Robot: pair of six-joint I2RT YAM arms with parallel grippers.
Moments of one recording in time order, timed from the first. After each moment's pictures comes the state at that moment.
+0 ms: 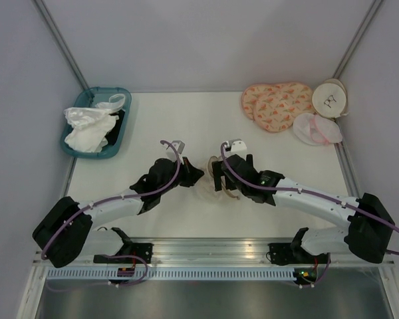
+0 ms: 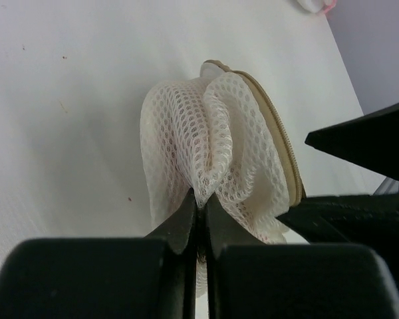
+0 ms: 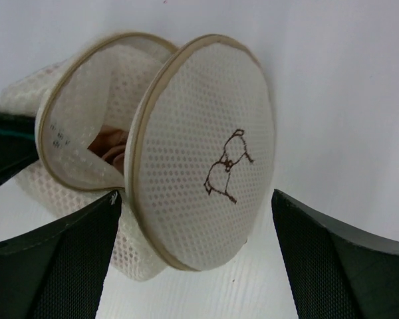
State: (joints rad) left arm -0.73 1.28 0.49 0.44 0.04 -0.64; right arm 0.94 1.28 0.85 -0.36 0.41 0.54
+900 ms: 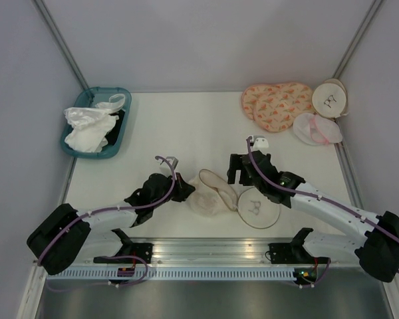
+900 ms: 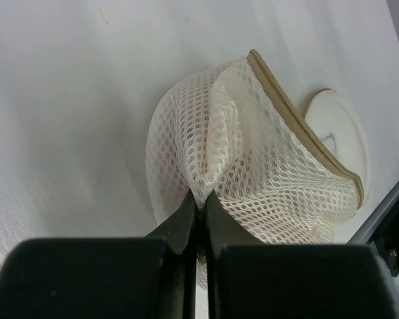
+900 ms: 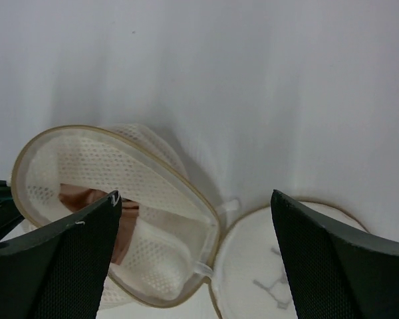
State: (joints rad) left arm -0.74 1.19 0.28 0.49 0.04 -0.62; right arm 0.78 1.11 0.76 -0.37 0.40 0.61
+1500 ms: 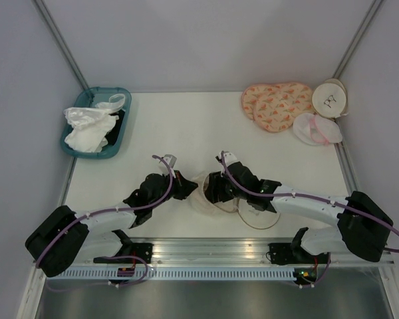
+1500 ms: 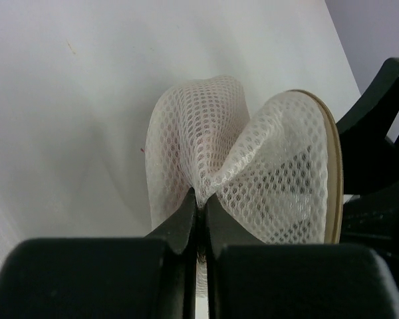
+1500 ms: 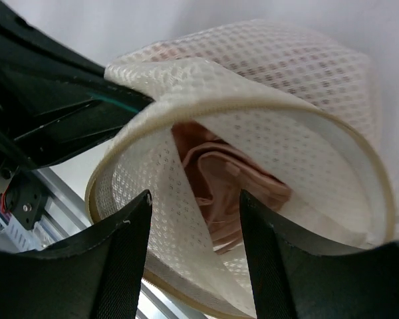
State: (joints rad) left arm -0.74 1.17 0.26 0.60 0.07 -0.66; right arm 0.91 1.30 0.67 -0.02 -0.01 0.60
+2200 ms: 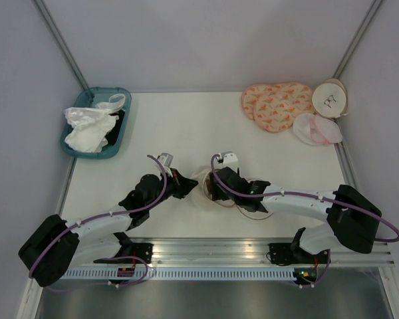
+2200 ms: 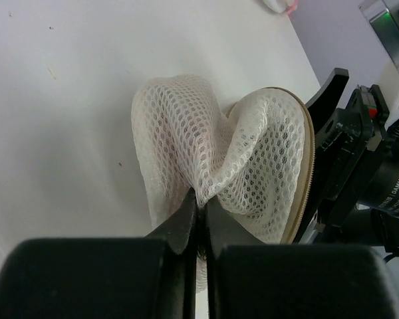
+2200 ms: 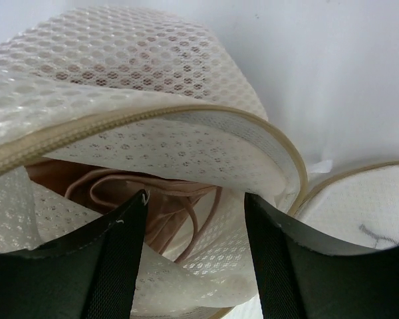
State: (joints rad) left arm -0.74 1.07 0.26 0.59 0.08 -0.68; right arm 1.00 1.41 0.74 -0.14 0.39 0.62
